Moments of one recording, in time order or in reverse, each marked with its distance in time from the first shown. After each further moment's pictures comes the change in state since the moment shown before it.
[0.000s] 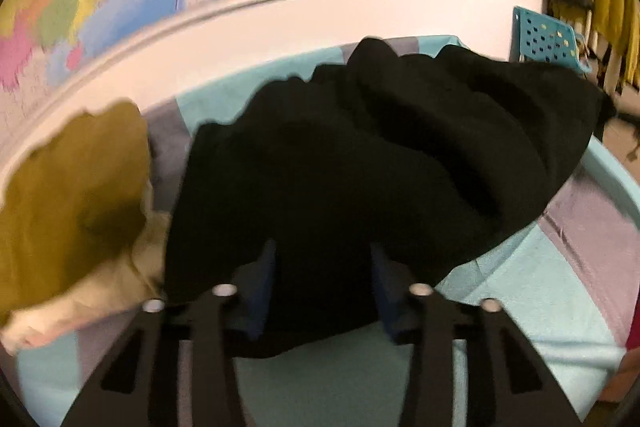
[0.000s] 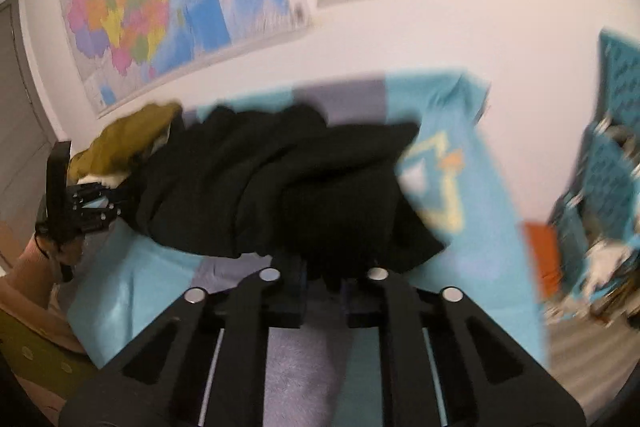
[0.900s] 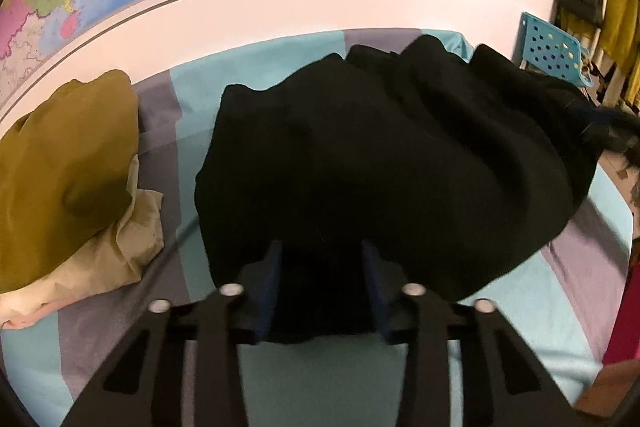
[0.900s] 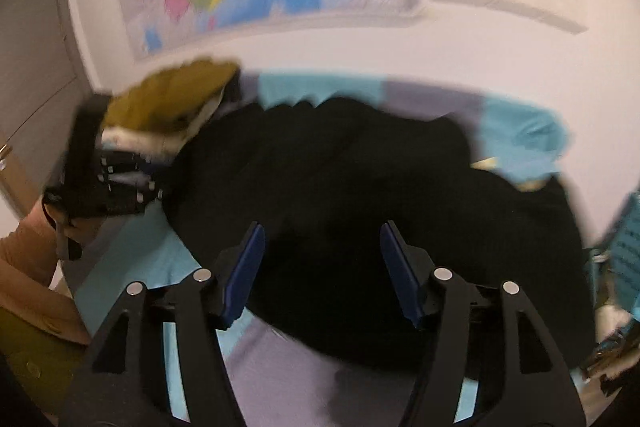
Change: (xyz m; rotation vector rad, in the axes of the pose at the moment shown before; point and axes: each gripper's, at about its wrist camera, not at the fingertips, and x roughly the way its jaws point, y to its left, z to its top) left arm 0.016 0.011 0.000 -0.096 0.072 -0.087; right arm 0.088 0.090 0.021 -0.190 0.170 0.150
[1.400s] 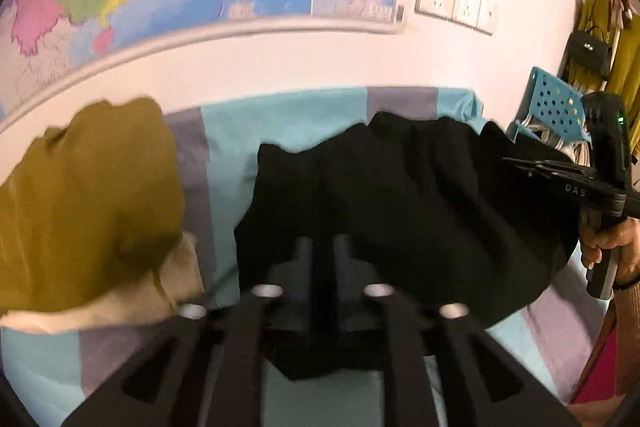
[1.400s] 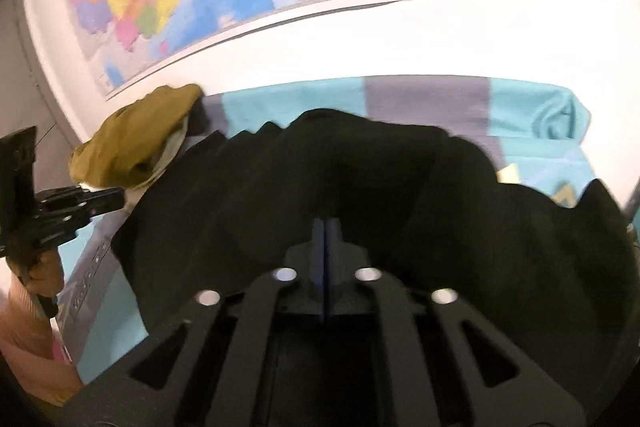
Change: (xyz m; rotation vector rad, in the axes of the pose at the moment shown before) left arm -0.034 0.023 0.034 -0.079 -0.103 -0.029; right arm 0.053 -0.033 0.044 0.163 -0.025 -0.043
